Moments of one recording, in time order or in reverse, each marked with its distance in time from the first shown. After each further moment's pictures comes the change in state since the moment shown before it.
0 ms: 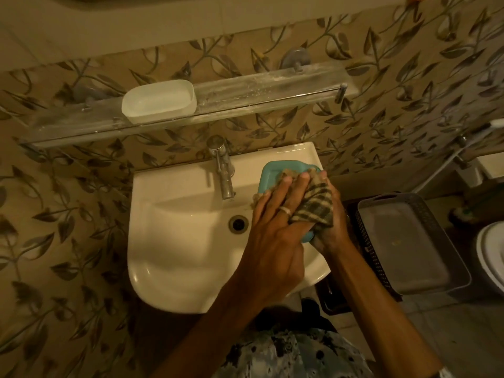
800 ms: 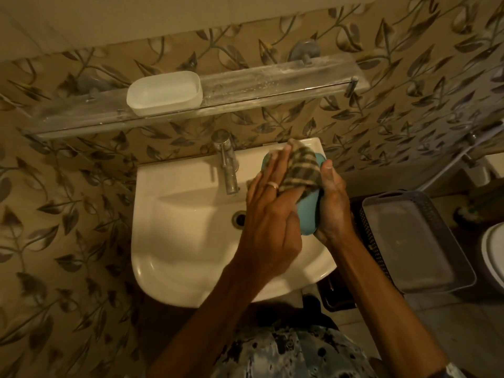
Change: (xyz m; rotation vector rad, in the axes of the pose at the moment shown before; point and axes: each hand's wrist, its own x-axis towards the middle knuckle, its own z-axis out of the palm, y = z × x) left_hand 0.015 -0.011 -0.006 -0.111 0.147 -0.095; right_hand 0.005 0.000 0.011 -0.142 -0.054 -0.174
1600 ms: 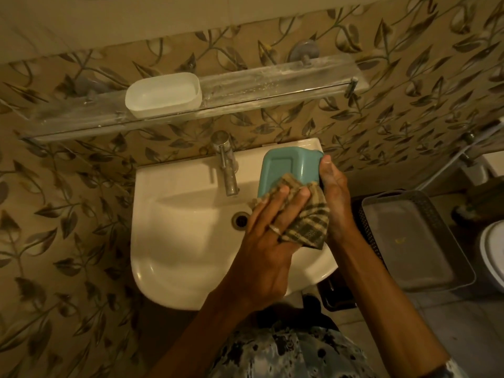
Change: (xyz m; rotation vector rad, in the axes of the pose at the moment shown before) left_hand -0.035 -0.018 -0.010 0.191 -0.174 0.324; right_hand 0.004 -0.010 0.002 -0.002 -0.031 0.002
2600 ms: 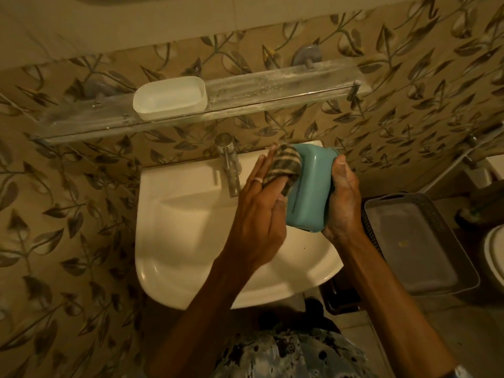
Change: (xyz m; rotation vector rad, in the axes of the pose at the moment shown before) left_hand 0.034 -0.013 -0.014 -0.223 0.176 -0.382; right_hand 0.001 0.006 -0.001 0.078 0.128 -0.074
